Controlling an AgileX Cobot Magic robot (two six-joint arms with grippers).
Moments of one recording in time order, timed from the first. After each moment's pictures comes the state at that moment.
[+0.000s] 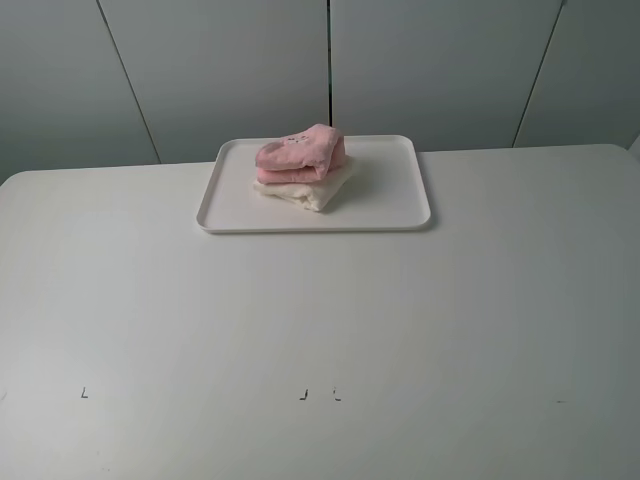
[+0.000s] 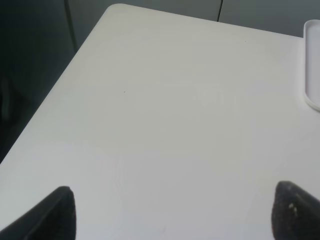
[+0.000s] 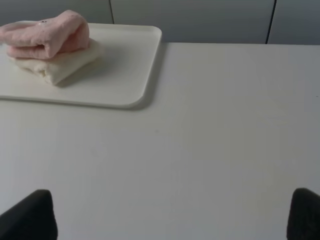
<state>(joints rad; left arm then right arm) 0.00 0.00 -0.52 0.22 1.11 -0.31 -0.01 0.00 -0.51 0.17 1.09 -0.11</state>
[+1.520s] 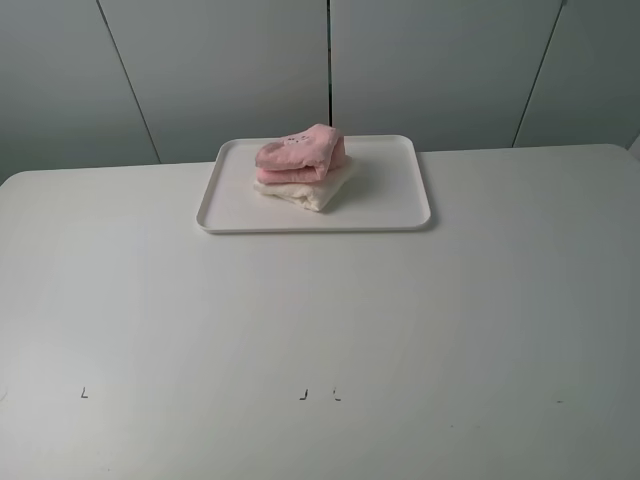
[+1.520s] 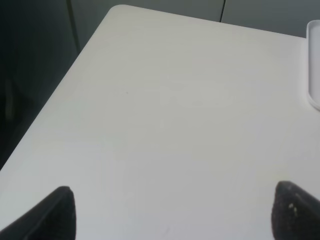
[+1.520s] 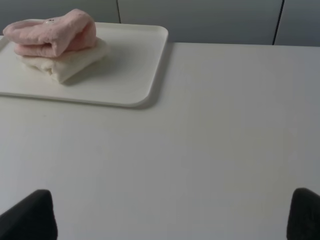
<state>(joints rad) 0.00 0.00 -0.52 0.23 1.11 -0.31 0.01 0.00 -0.51 0.17 1.09 -0.11</state>
